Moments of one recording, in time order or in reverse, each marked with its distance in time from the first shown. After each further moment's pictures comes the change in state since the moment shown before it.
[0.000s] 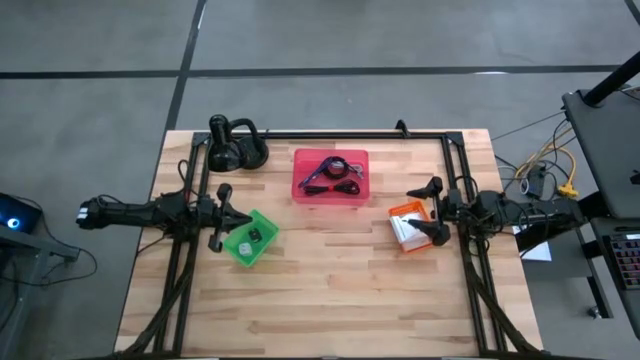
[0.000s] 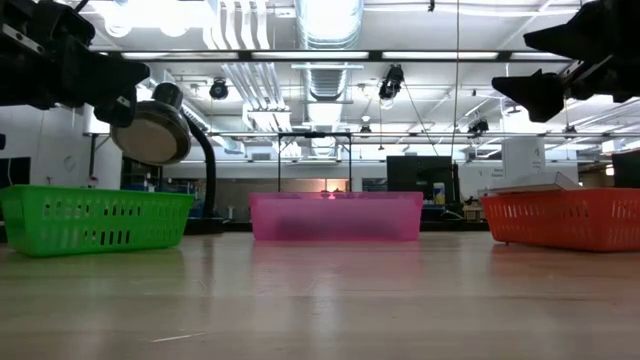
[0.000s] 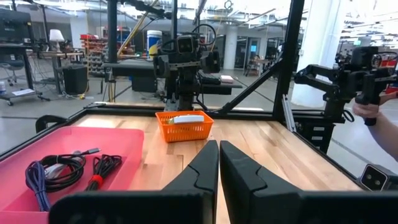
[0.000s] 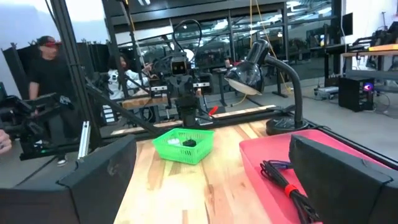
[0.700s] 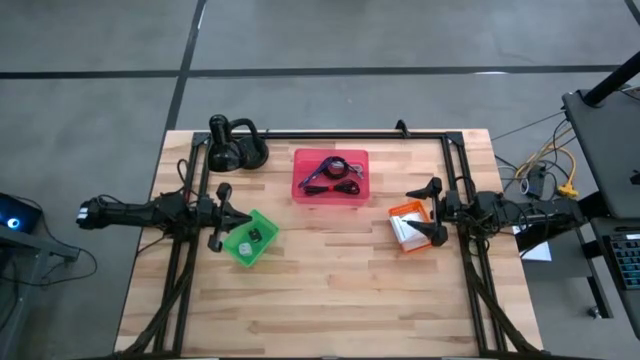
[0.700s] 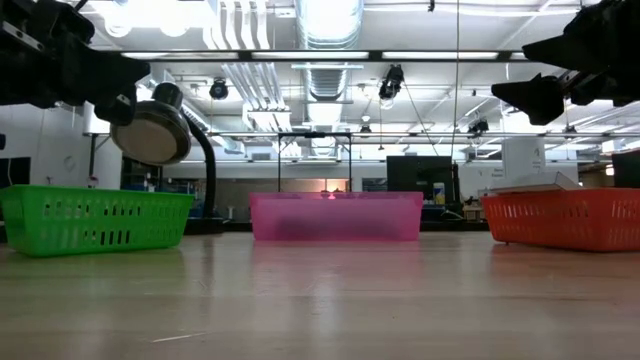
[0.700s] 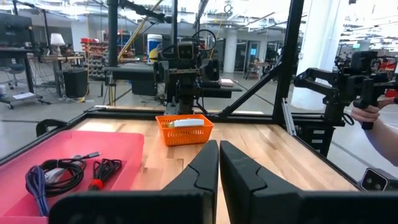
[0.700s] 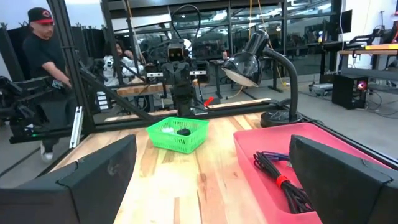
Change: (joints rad) left arm 0.000 0.000 0.000 0.014 -0.001 0.001; right arm 0.001 0.002 0.000 -0.042 0.005 -0.040
